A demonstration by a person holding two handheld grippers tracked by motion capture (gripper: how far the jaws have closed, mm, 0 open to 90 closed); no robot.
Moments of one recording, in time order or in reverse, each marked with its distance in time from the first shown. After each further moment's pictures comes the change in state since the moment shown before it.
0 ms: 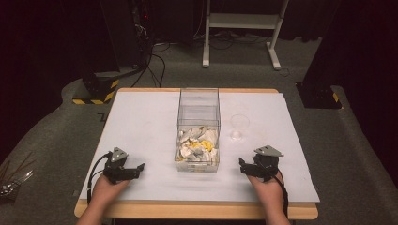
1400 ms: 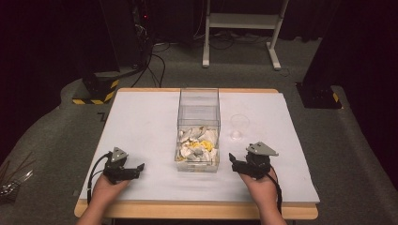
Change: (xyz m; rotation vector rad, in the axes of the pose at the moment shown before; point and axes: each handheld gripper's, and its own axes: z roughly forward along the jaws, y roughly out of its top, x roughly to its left) left arm 0.000 0.000 0.000 -0.003 0.001 -0.002; right arm 0.028 0.026 -0.018 -0.134 0.086 -0.077
